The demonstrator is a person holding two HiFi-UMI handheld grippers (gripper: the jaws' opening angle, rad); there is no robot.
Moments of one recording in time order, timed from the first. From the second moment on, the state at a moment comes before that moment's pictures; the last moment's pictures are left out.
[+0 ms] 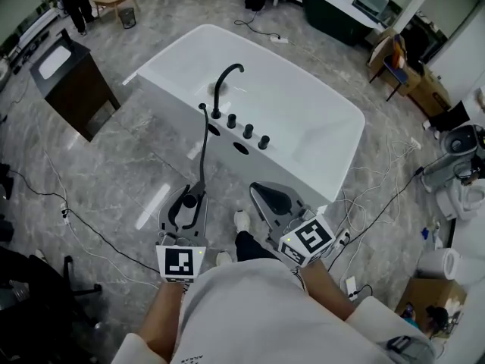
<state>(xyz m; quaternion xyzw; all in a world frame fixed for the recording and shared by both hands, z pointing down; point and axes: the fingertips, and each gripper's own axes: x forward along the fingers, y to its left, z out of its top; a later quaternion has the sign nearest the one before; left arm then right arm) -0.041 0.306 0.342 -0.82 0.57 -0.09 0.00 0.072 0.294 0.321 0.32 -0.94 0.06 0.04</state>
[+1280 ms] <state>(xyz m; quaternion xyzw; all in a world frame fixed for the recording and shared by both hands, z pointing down) -0.020 0.111 0.321 -0.77 0.62 -0.10 0.01 0.082 0.077 0.339 0.24 -0.96 0.09 0.04</state>
